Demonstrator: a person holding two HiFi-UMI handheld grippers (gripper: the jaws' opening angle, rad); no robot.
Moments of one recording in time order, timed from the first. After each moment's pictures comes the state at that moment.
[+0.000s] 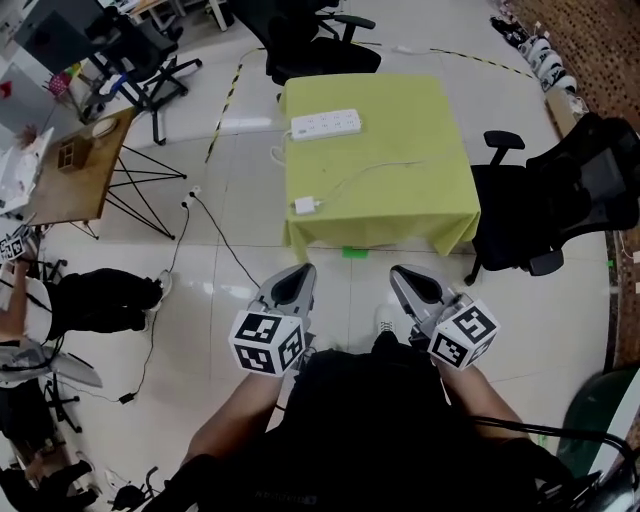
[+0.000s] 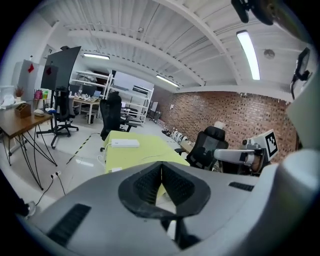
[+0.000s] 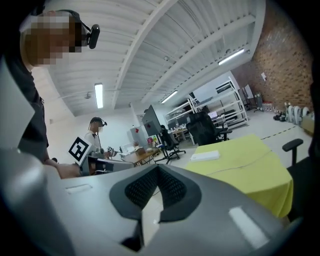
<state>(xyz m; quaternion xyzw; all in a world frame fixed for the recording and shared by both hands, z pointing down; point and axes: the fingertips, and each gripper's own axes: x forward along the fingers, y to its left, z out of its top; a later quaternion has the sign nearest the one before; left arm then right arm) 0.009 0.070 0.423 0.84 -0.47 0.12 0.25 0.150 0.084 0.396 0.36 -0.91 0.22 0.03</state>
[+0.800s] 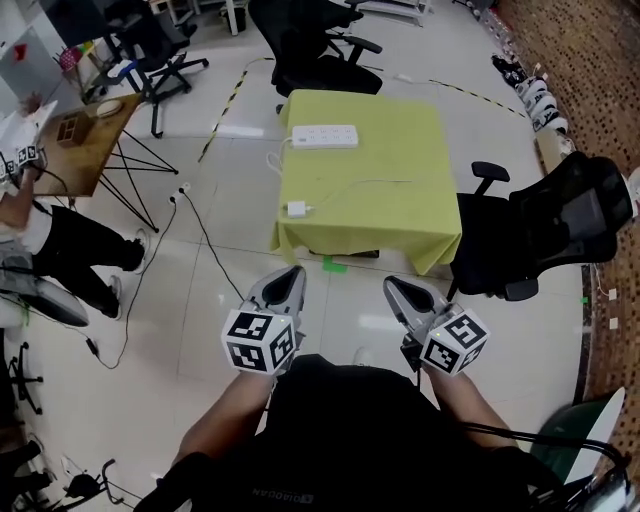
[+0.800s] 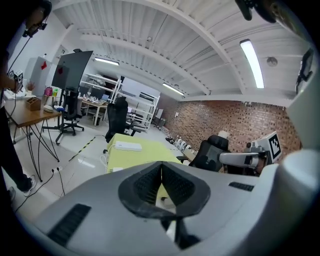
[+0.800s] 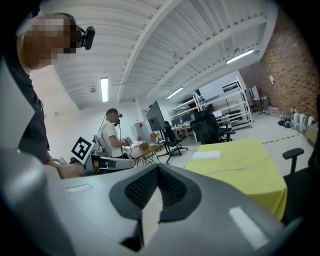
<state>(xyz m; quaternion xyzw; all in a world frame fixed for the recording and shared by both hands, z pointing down) 0.005 0.087 0.413 0.83 -0.50 0.07 0.25 0.157 0.102 0.383 0.34 -0.92 0.21 0.07</state>
